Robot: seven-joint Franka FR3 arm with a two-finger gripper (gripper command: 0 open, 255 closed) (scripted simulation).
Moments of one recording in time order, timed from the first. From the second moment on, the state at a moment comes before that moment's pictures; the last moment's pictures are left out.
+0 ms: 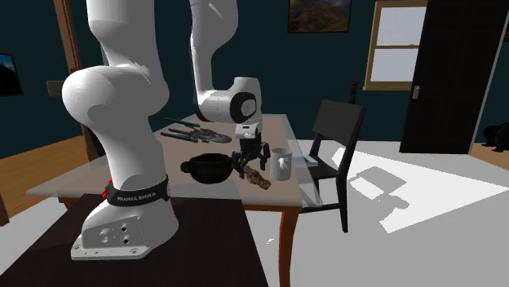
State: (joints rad) arm -0.23 0.10 0.75 -2.85 -0.30 3.02 1.97
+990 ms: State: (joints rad) arm -0.21 0.10 0.72 -2.85 -0.33 3.02 1.99
